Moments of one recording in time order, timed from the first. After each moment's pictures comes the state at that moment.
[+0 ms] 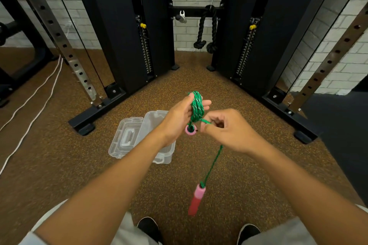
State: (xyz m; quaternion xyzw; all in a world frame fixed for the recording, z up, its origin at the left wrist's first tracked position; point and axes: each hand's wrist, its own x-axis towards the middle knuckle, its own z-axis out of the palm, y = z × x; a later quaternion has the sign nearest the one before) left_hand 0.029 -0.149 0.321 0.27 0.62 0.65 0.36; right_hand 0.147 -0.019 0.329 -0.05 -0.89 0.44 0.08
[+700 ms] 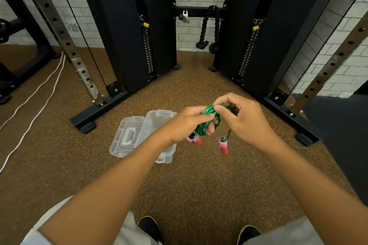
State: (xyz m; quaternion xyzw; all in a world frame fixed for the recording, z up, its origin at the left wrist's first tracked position) left_hand 0.027 -0.152 0.319 0.40 0.65 0.53 0.37; right_hand 0.145 0.000 0.336 -0.10 -0.89 0.39 0.22
